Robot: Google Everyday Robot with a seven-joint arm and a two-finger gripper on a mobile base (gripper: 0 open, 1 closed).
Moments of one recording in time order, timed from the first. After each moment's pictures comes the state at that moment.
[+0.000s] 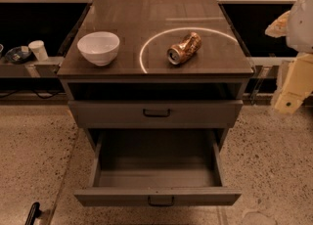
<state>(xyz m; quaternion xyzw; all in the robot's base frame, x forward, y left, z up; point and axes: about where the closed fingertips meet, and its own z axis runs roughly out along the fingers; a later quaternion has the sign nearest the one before) 0.438 -0.217 0.976 -0.60 0.78 -0.03 0.16</state>
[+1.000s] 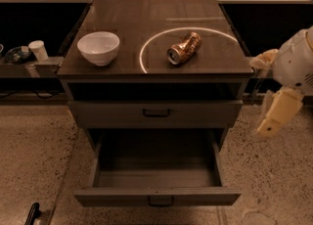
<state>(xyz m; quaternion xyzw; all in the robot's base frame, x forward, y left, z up) 0.439 -0.204 0.909 -0.60 0.77 0.07 0.21</state>
